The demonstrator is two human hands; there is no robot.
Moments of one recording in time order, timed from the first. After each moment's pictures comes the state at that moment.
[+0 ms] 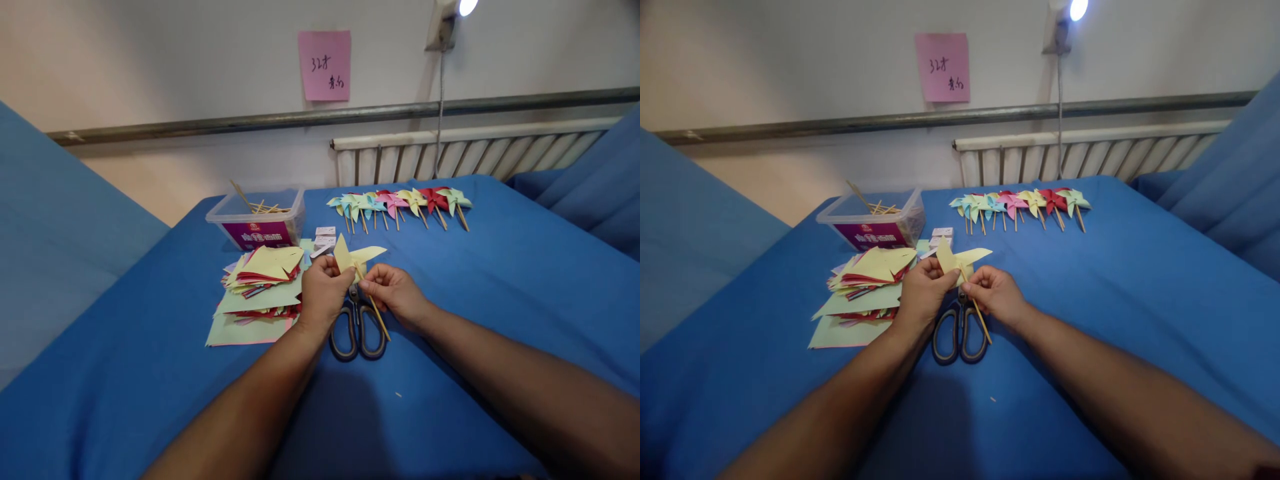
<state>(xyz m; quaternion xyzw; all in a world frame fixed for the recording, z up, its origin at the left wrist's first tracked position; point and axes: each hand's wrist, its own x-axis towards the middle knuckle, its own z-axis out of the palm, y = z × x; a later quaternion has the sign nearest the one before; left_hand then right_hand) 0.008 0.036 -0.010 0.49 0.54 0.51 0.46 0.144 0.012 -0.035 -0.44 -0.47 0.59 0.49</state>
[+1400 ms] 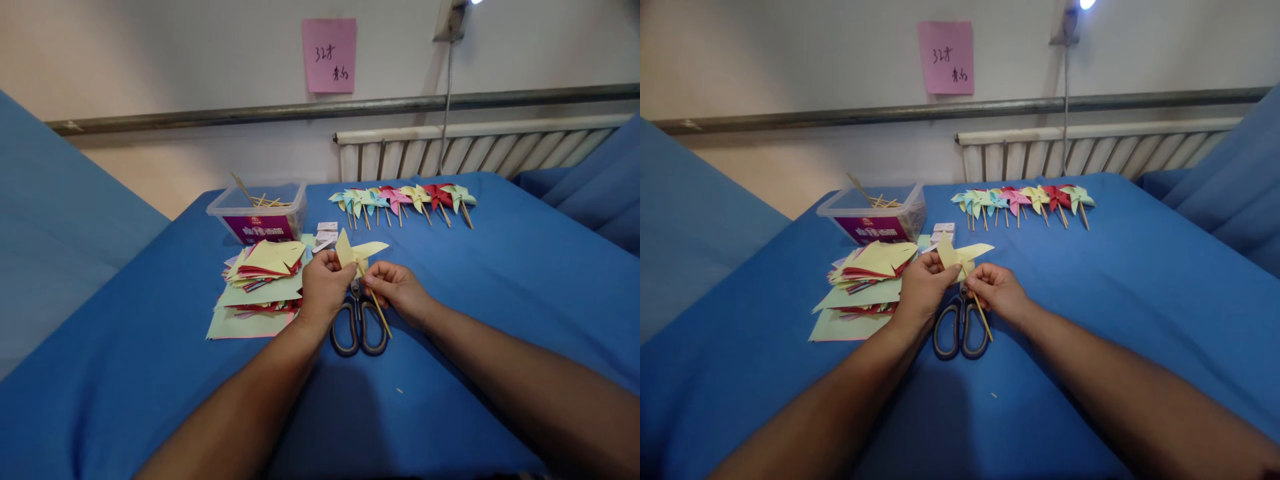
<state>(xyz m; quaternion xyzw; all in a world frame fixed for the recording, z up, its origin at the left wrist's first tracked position) 0.008 0.035 -0.008 0.49 0.54 0.51 0.45 0.146 0.010 -0.032 -0.42 -0.47 0.62 0.47</state>
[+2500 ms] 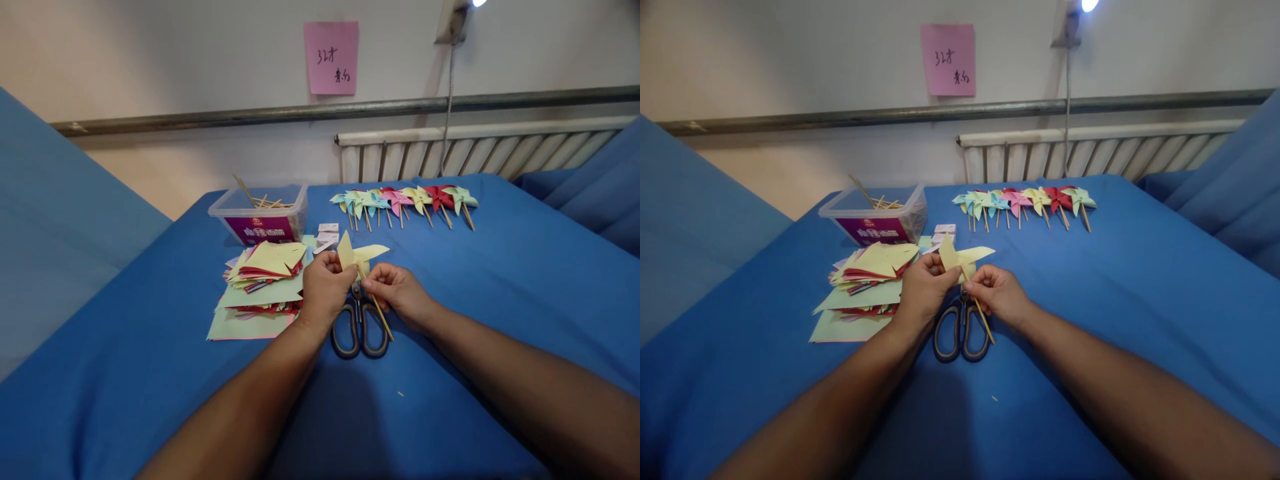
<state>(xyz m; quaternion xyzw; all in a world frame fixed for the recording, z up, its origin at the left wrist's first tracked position) 0.008 0.033 -0.002 0.49 0.55 0.52 0.44 0.145 0.008 -0.029 -0.43 -0.48 0.61 0.47</state>
